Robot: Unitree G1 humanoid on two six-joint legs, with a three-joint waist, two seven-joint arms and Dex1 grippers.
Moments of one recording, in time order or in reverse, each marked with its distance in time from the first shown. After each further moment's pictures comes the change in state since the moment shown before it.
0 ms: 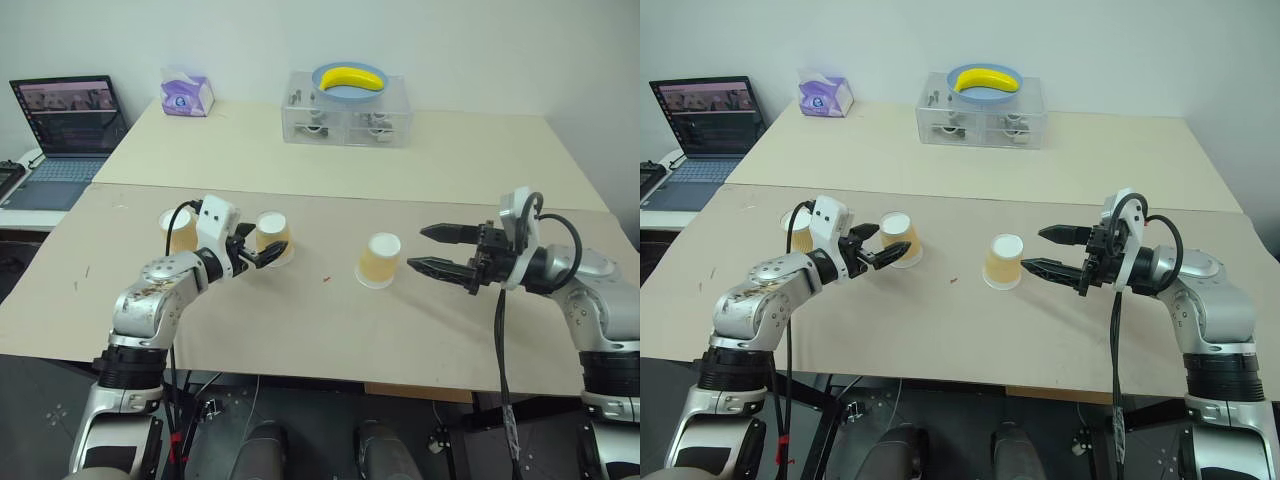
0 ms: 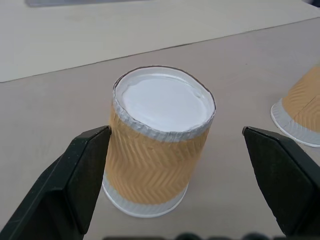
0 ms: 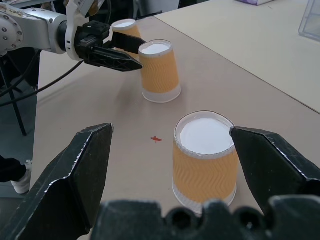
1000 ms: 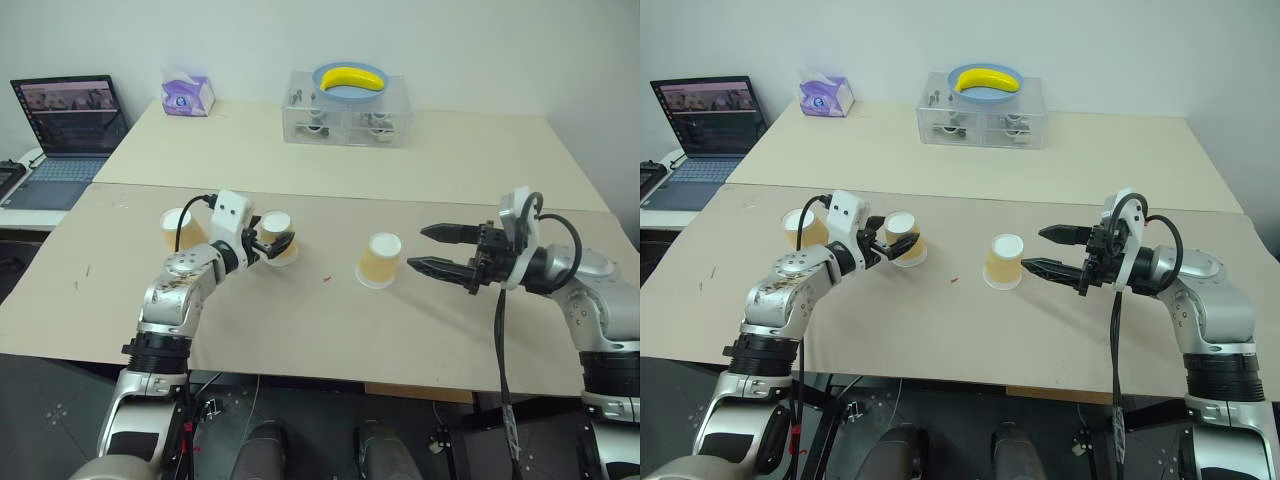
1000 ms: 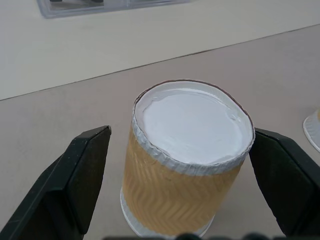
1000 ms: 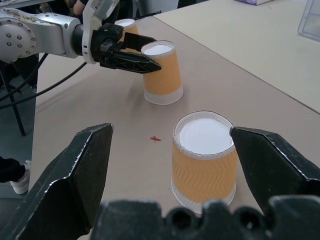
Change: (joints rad) left arm -0.077 -0.094 -0.007 0.111 0.116 -0.067 0.058; right arm 0.001 0.000 0.000 0.000 0.000 0.000 -0.004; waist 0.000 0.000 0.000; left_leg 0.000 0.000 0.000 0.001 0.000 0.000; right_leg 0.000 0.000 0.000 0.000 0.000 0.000
